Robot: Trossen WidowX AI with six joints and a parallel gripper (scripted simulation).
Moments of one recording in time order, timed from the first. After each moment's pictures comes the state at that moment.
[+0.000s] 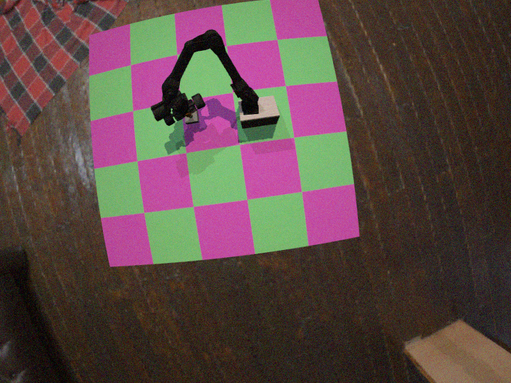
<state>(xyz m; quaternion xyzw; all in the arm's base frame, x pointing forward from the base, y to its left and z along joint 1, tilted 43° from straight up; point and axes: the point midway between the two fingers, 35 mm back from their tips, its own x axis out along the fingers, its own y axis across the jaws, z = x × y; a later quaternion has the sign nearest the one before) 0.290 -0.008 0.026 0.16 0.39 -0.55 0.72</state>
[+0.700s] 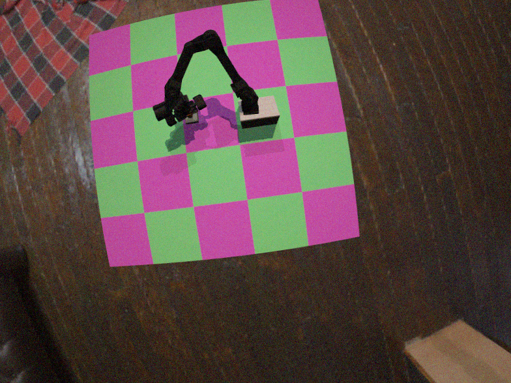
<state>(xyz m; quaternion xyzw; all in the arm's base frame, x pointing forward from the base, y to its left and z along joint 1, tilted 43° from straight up) 0.290 -0.022 0.012 0.16 0.39 -0.55 0.72</state>
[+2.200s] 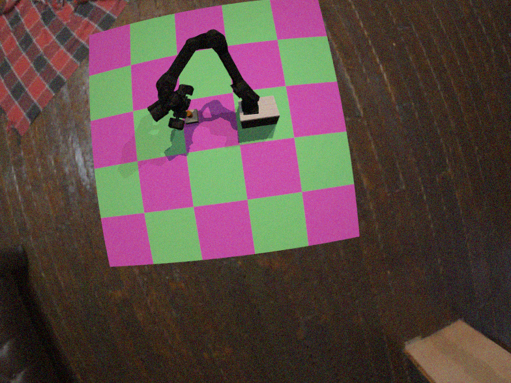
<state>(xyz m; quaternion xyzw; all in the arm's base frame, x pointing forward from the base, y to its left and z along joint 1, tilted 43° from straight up) 0.284 0.025 0.062 -0.16 0.58 -0.34 0.72</state>
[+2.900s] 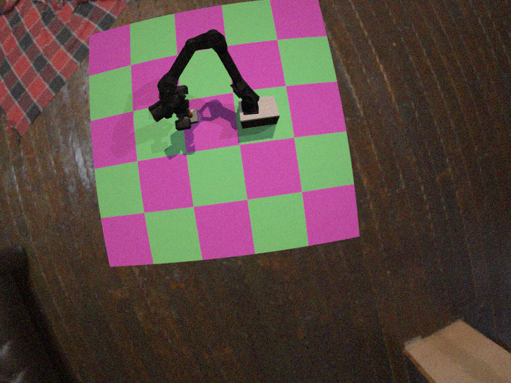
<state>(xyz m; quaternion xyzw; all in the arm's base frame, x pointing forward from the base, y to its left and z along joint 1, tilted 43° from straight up) 0.285 0.019 0.053 -0.28 0.64 -0.23 0.68</state>
